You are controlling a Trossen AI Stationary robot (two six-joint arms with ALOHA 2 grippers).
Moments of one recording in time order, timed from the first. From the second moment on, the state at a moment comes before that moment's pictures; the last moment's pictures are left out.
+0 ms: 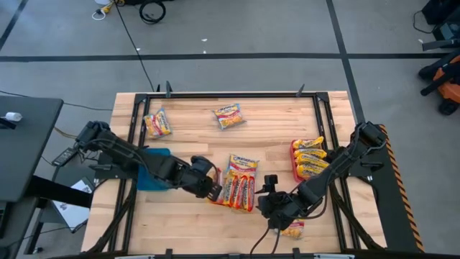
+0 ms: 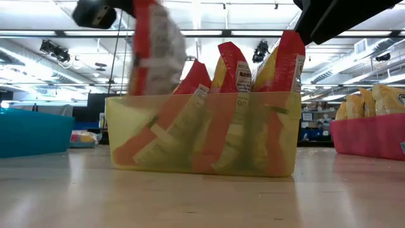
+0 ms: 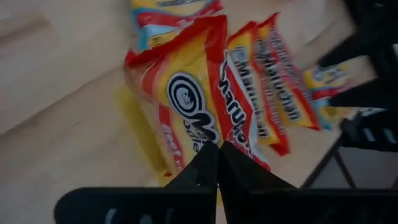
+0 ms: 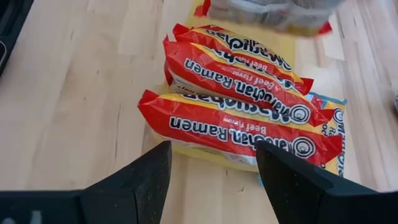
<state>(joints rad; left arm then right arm) -0.42 1.58 1.32 -0.73 -0.31 -1.35 0.68 1.68 1.18 -0.55 0.56 0.40</state>
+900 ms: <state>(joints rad) -0.39 1.57 1.23 -0.60 -0.02 -1.28 0.69 1.68 1.18 -0.59 0.56 0.42</state>
